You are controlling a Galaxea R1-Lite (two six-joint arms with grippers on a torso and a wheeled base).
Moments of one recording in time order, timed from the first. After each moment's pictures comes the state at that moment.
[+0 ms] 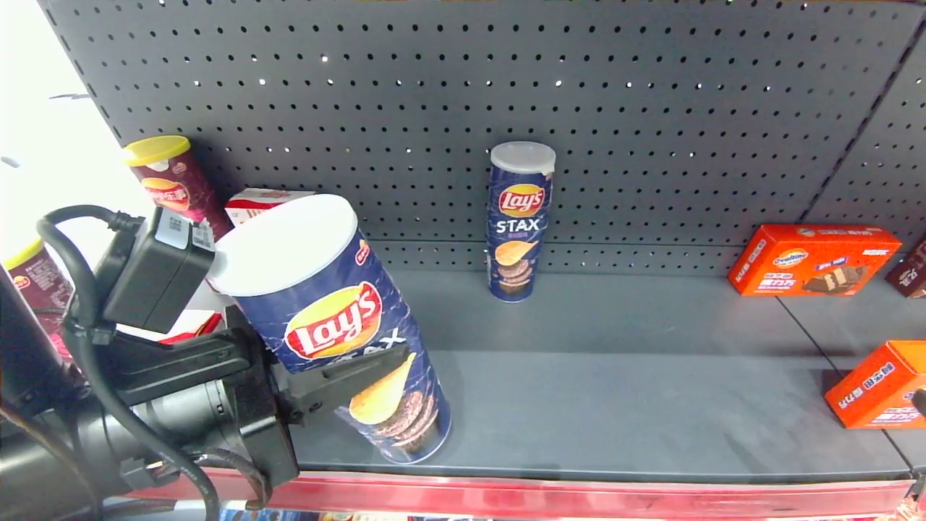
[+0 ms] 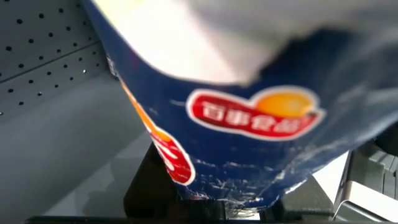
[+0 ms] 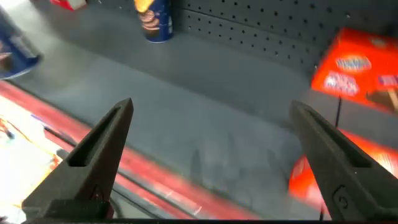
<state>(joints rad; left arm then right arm) -0.55 1.31 -0.50 -0.76 -0.42 0.01 0.15 0.76 -0.55 -0.11 0.28 -0.11</state>
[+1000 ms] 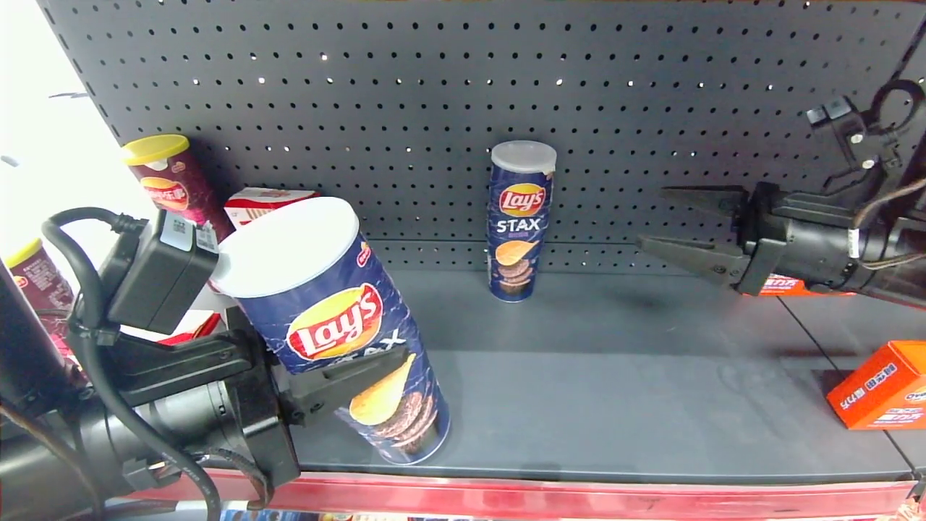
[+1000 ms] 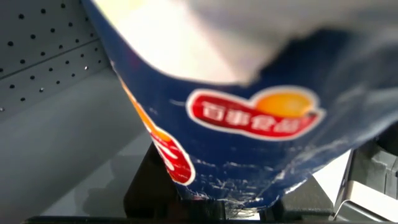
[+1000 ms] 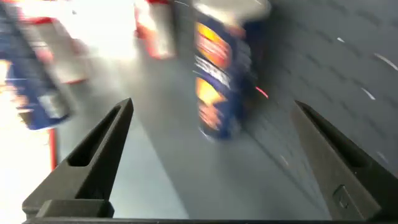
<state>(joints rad) -0.55 1.31 -0.50 -0.76 -0.41 0.01 0.24 1.57 -0.95 -0.68 0.81 -0.16</state>
